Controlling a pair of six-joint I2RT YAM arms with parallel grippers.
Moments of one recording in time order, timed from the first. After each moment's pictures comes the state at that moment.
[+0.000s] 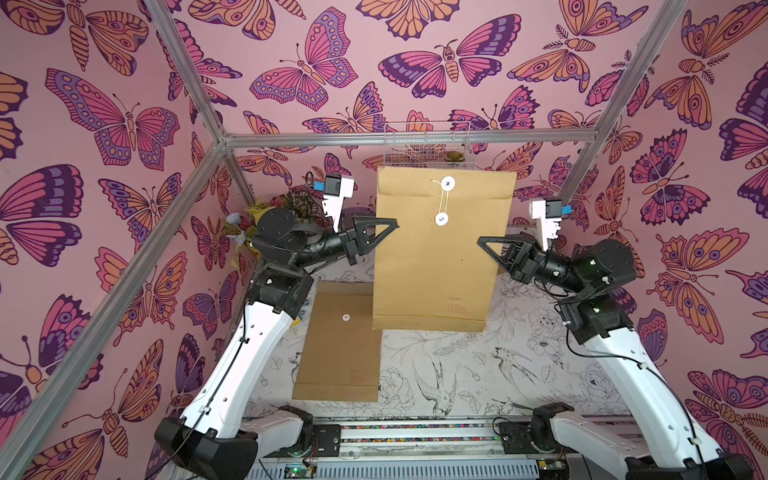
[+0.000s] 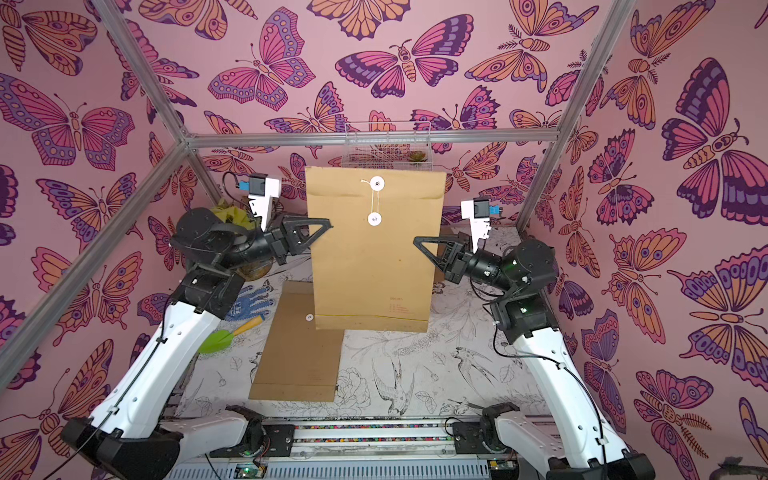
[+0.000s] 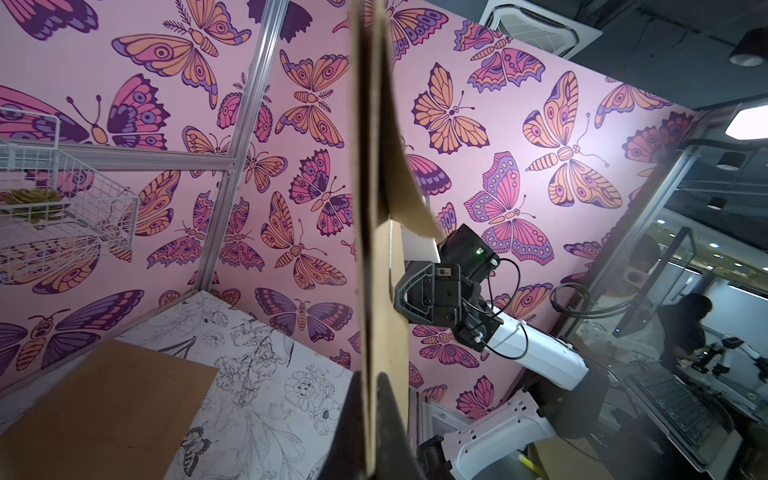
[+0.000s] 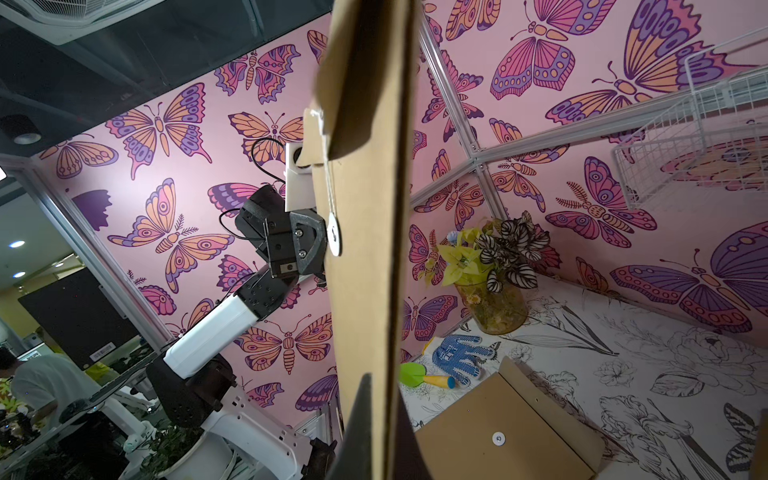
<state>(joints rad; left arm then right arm) -0.34 1.22 1.41 0.12 0.99 -0.63 0.23 1.02 1.11 0.24 -0.95 0.78</state>
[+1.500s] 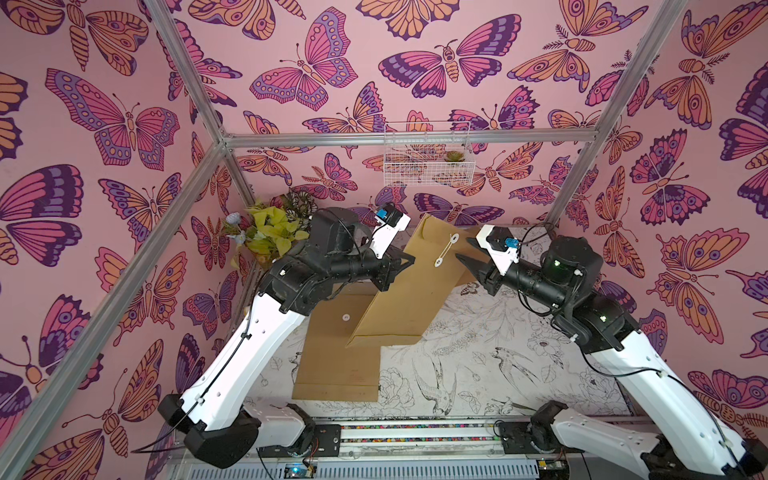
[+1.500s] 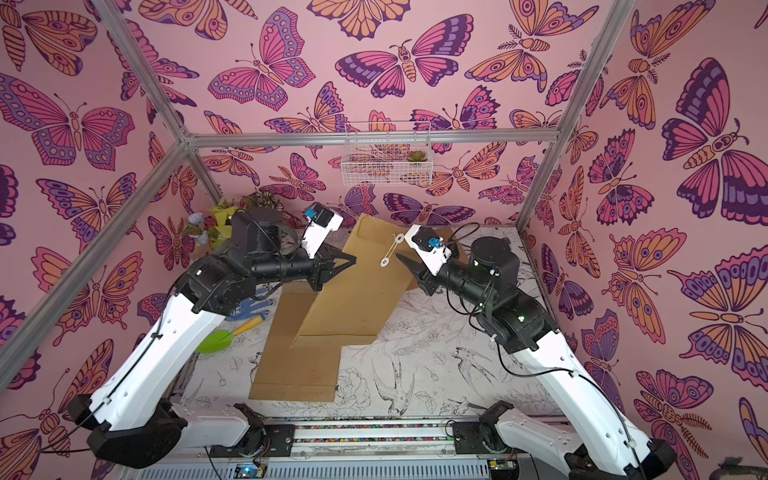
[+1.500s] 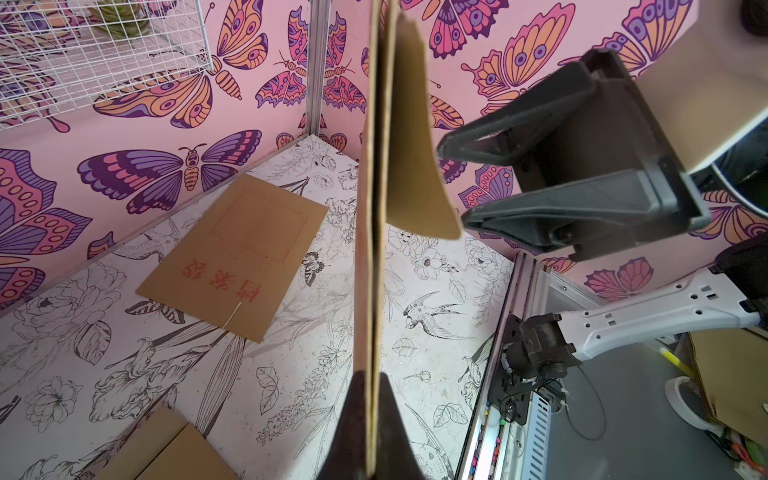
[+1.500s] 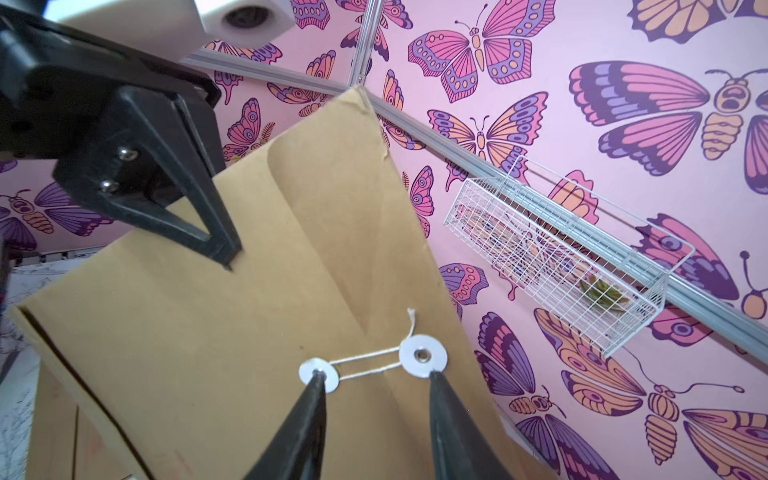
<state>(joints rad) -0.64 1.33 1.72 -0.83 0.44 -0.03 0.58 1.04 1.30 -0.35 -0.26 -0.36</state>
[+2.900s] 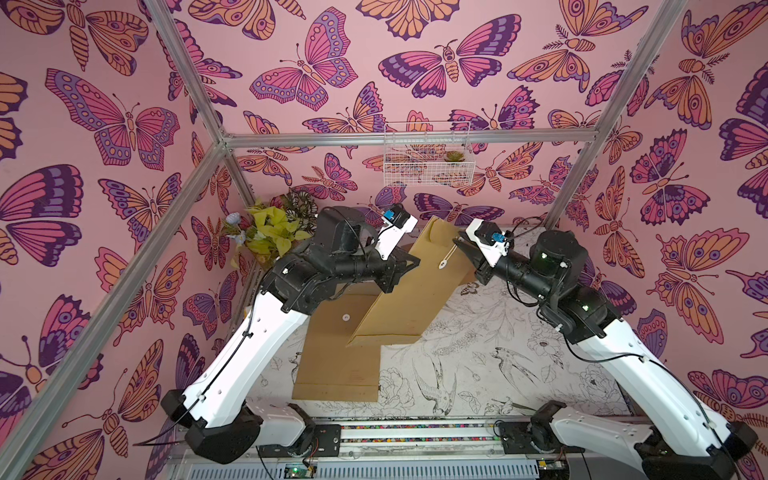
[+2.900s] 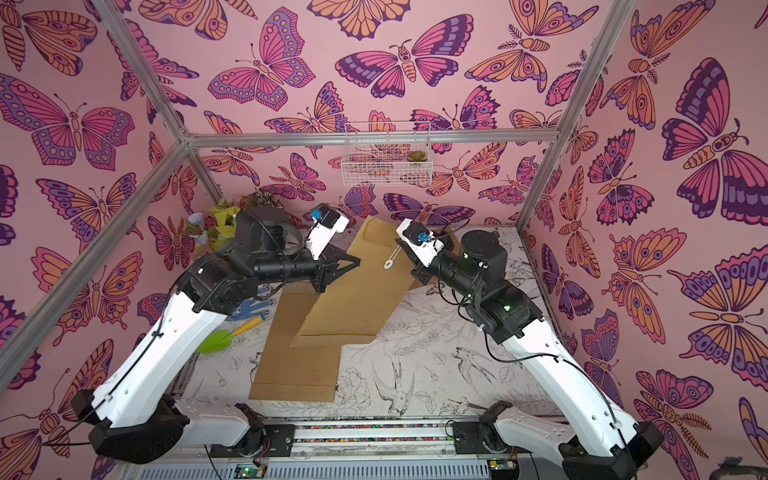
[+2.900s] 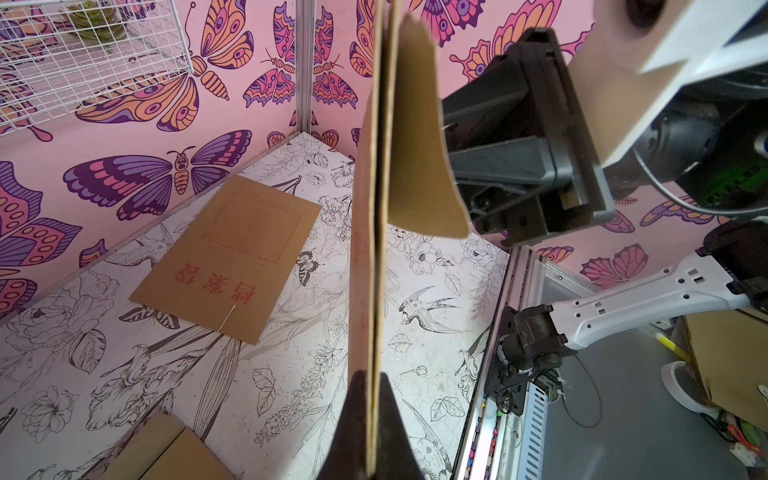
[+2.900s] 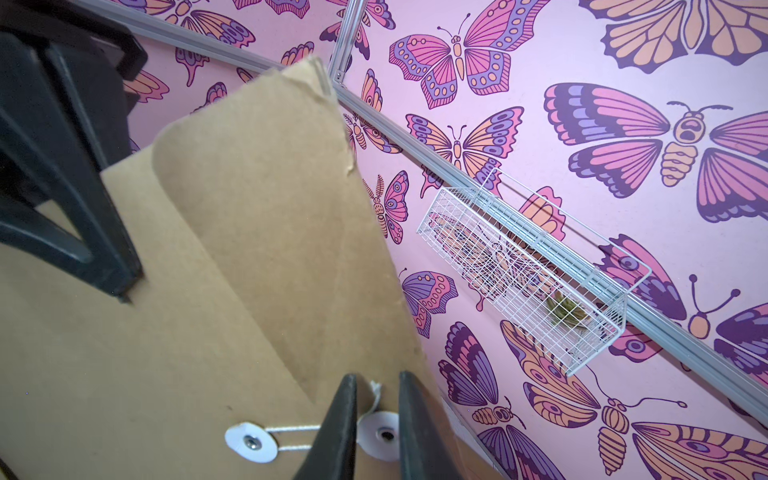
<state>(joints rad) -0.68 1.35 1.77 -0.87 0.42 -0.01 0.58 1.10 1.30 -0.26 -0.20 -0.43</state>
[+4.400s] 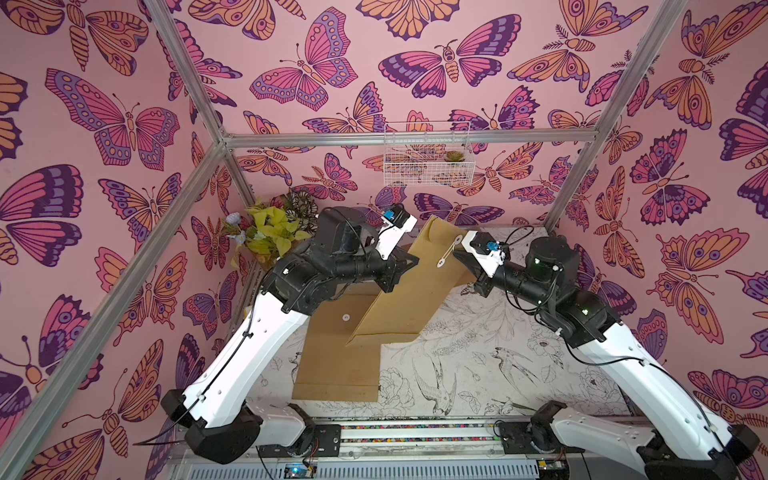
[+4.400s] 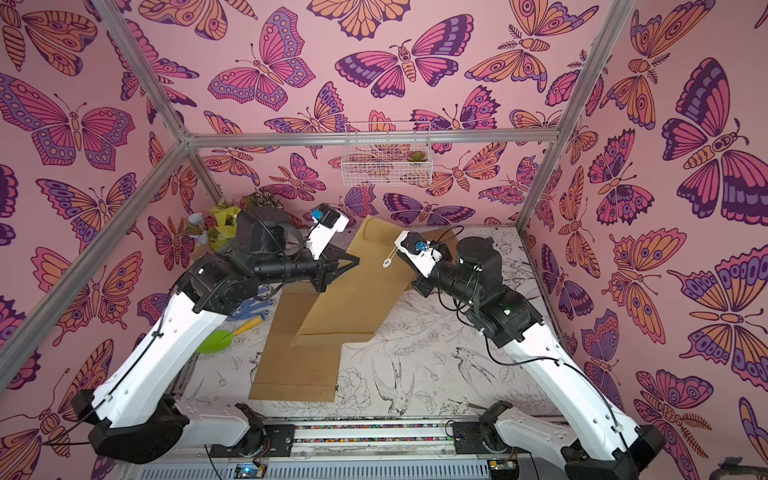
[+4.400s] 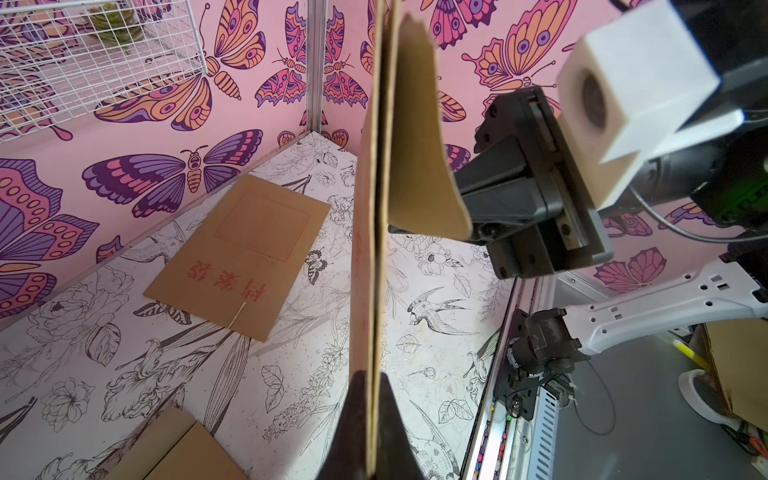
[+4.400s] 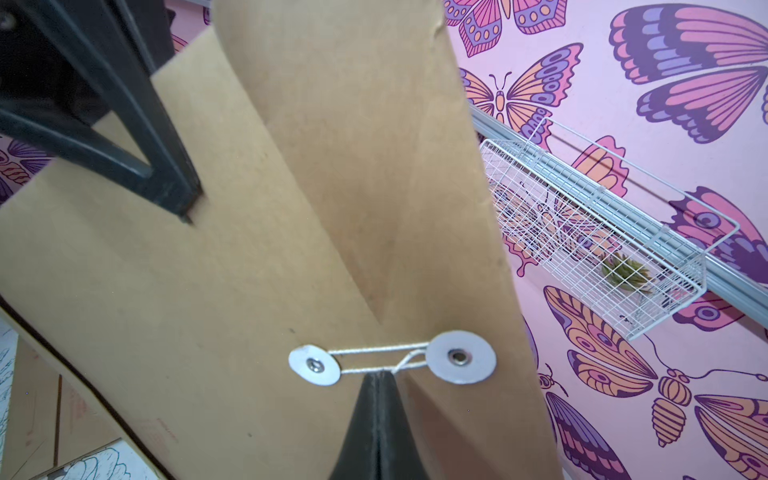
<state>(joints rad) -0.68 1.35 1.77 -0.87 0.38 -0.01 0.58 1.08 1.25 -0.37 -0.23 -0.39</state>
